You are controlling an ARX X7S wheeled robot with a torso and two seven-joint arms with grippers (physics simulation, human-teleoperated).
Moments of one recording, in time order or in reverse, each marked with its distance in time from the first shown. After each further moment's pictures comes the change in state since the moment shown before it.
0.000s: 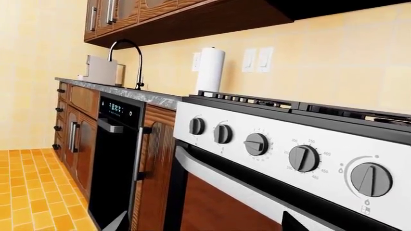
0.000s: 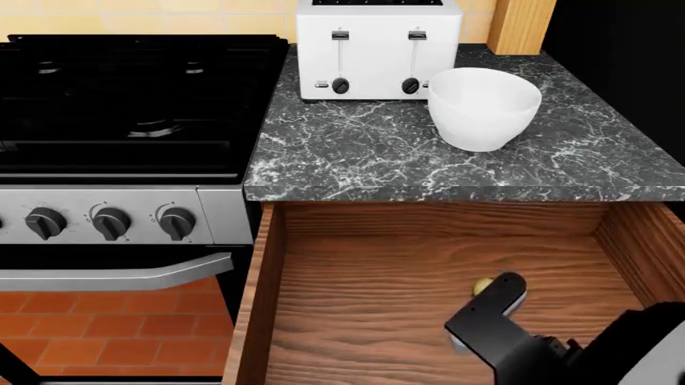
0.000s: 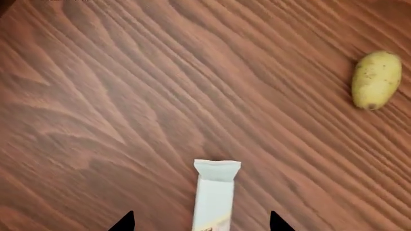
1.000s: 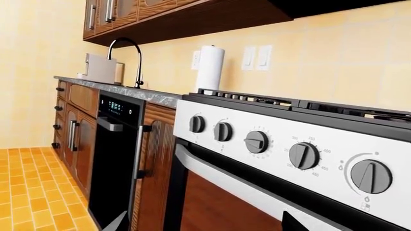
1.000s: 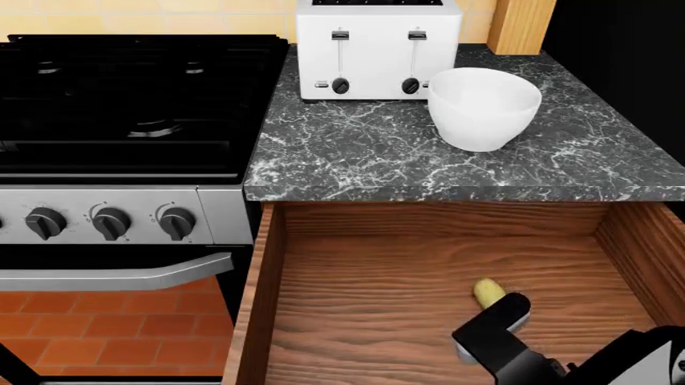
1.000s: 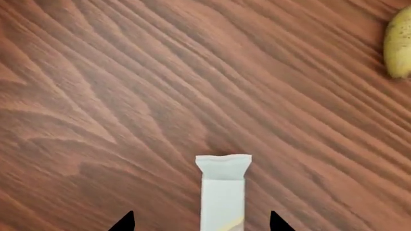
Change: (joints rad) left arm 0.006 -0.003 0.005 -0.012 -0.008 0.014 0.004; right arm -0.140 0.028 0.012 0.048 -0.166 -0.058 -0.143
